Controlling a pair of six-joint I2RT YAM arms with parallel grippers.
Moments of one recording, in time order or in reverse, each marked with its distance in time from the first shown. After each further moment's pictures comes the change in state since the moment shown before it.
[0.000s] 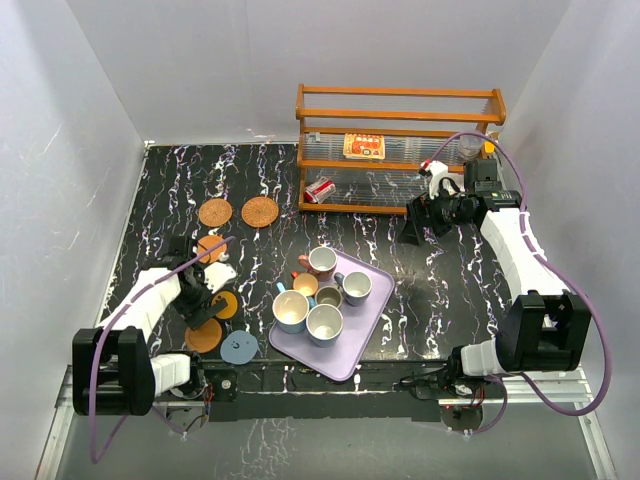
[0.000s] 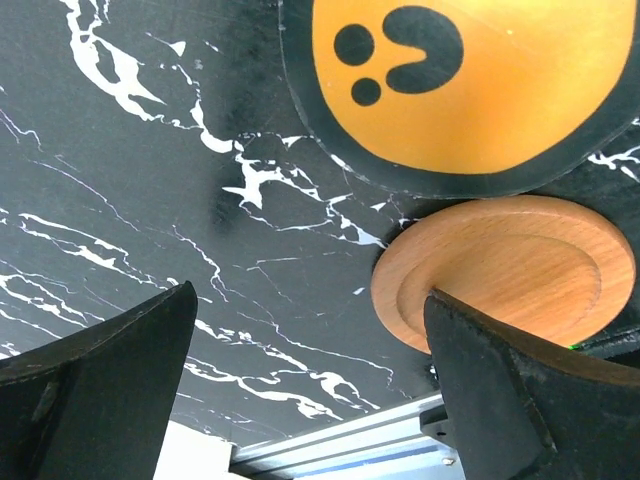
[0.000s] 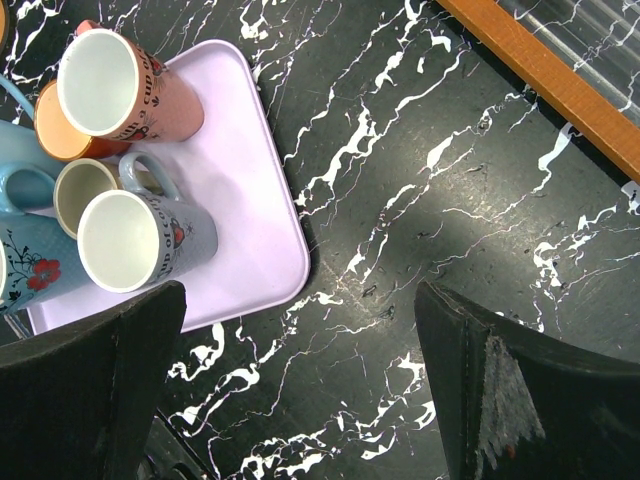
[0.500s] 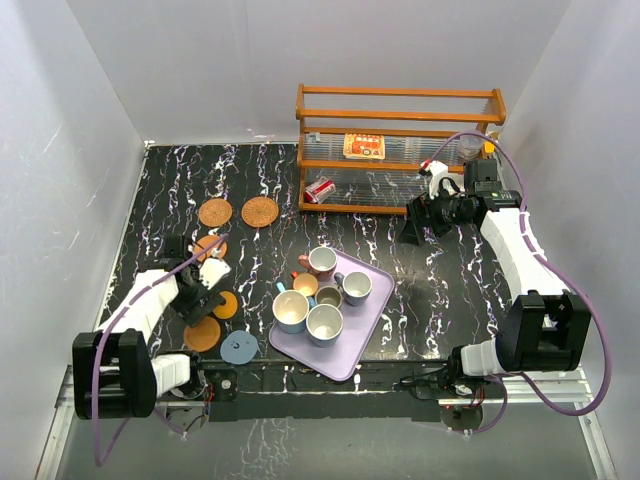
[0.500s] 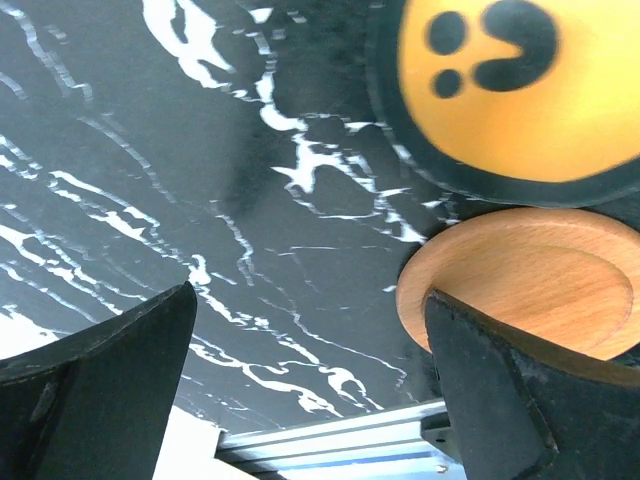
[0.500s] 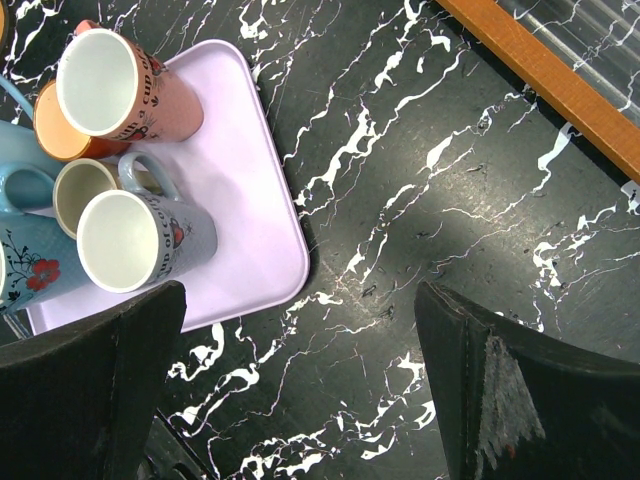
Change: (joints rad) left arm 0.029 -0.011 -0.016 0.061 -0.051 -0.058; right arm 0.000 0.000 0.000 0.000 0.001 0.000
